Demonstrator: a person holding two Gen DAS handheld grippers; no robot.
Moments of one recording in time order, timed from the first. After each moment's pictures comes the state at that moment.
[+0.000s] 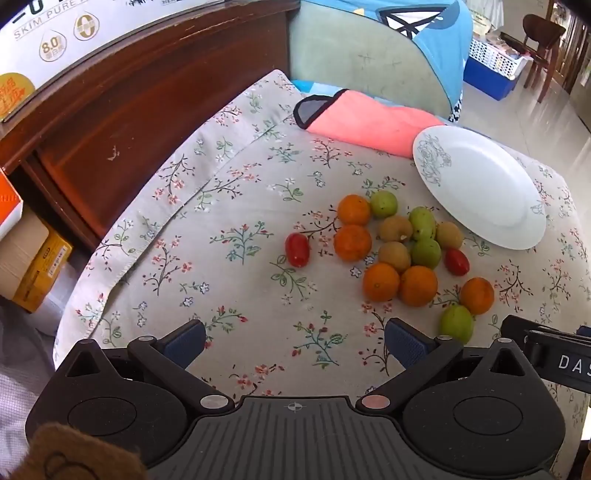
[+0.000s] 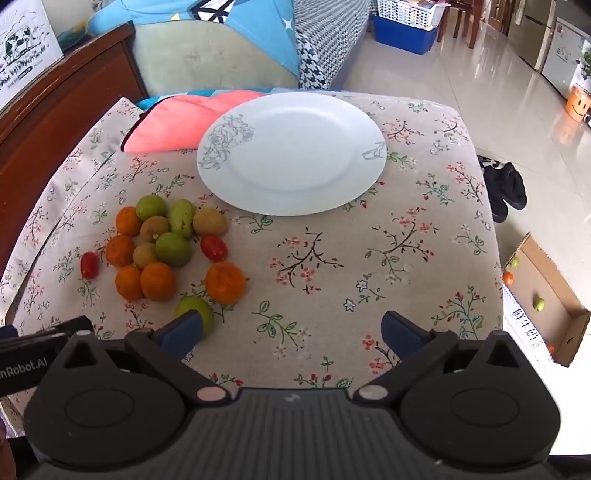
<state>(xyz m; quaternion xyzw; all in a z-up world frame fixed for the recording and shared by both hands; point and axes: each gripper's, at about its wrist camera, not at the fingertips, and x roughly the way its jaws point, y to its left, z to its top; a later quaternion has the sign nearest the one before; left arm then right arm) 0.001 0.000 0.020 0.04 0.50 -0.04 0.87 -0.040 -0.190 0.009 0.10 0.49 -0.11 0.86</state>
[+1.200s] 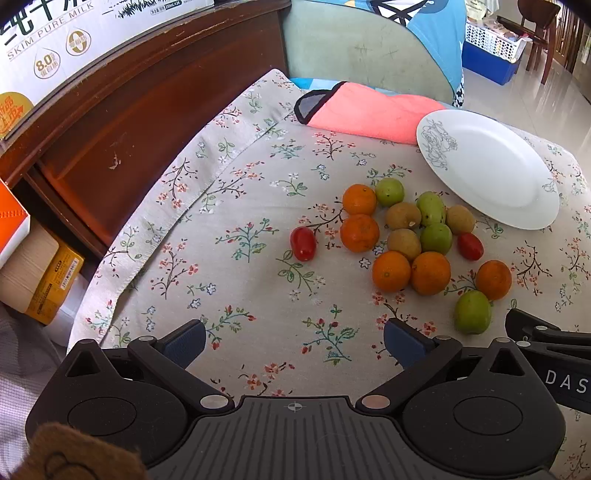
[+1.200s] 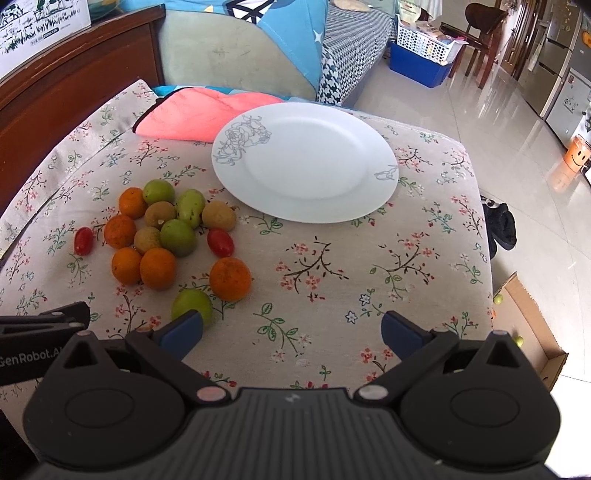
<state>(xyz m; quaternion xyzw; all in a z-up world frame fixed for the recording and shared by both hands) -0.001 -0.007 0.011 0.08 0.49 -0.03 0.87 -0.039 -0.168 0.006 0.04 0.46 -0.10 0.88</state>
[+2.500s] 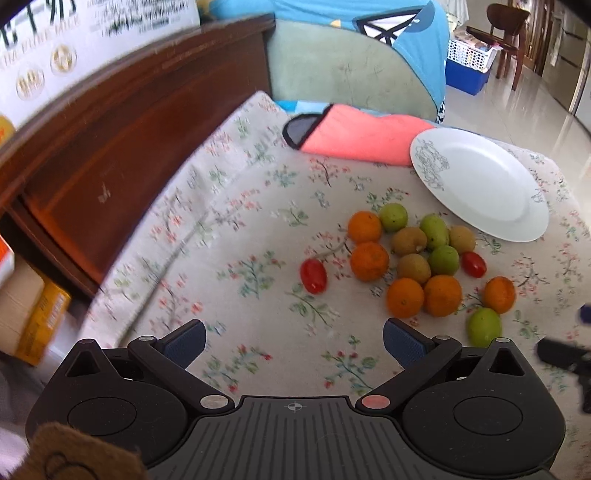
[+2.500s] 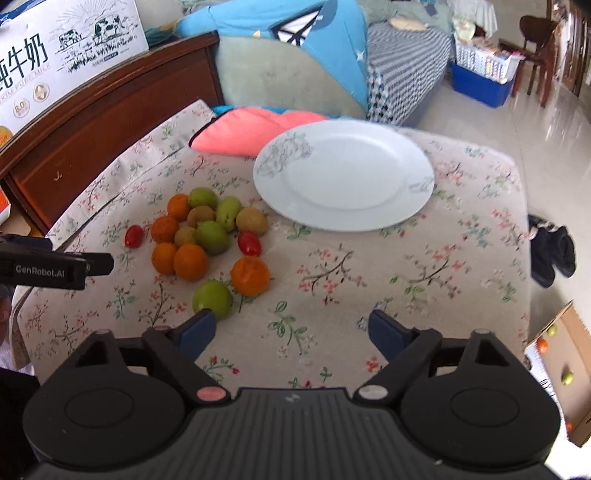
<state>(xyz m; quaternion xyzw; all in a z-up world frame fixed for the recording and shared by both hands) 0.015 0.018 0.012 0.07 0.47 -0.09 0.88 -0.062 -0.207 -0.005 0.08 0.45 0.04 0.89</state>
